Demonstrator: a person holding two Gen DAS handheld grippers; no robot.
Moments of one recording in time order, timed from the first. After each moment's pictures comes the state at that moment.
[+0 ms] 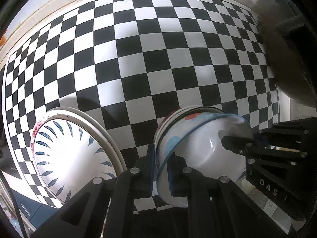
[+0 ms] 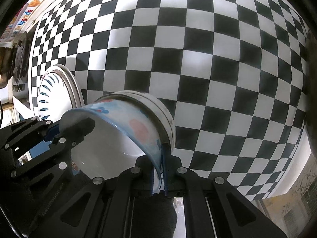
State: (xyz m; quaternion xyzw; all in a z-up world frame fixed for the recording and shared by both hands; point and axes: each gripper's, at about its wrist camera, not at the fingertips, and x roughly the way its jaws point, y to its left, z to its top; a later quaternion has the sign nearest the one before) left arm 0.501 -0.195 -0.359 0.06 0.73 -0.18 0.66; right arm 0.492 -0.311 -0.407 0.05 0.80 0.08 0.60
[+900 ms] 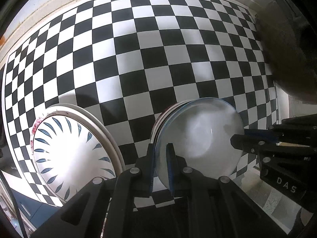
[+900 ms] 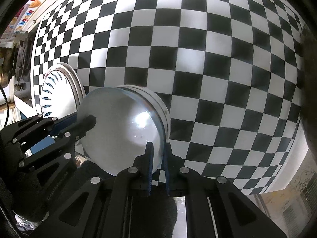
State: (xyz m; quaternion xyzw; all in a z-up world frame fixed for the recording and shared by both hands) left arm 0.493 -0.196 -0.353 0.06 0.73 -0.19 0.65; right arm 0.493 -0.323 -0.391 0.04 0.80 0.08 0.60
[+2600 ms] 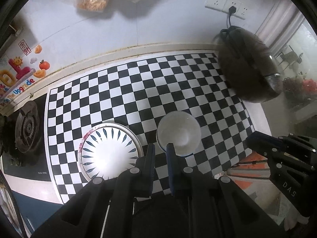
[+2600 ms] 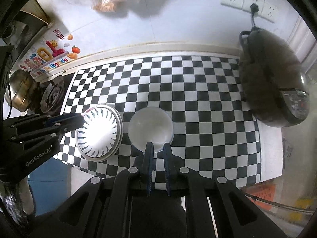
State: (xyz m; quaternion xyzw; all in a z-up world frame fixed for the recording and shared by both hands) left arm 0.403 -0.143 -0.168 0.07 0.57 -0.21 0.79; right arm 0.330 -0.299 -0.177 0.05 0.56 0.02 0.83
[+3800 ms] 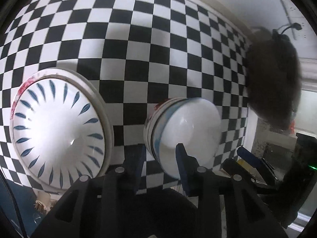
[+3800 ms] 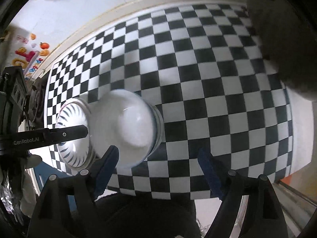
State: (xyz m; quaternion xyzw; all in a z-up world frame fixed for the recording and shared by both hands) left arm 0.489 -0.144 -0.345 -0.12 0.75 -0.19 0.62; right arm 0.409 -0.353 -0.355 0.16 0.66 0.01 0.73
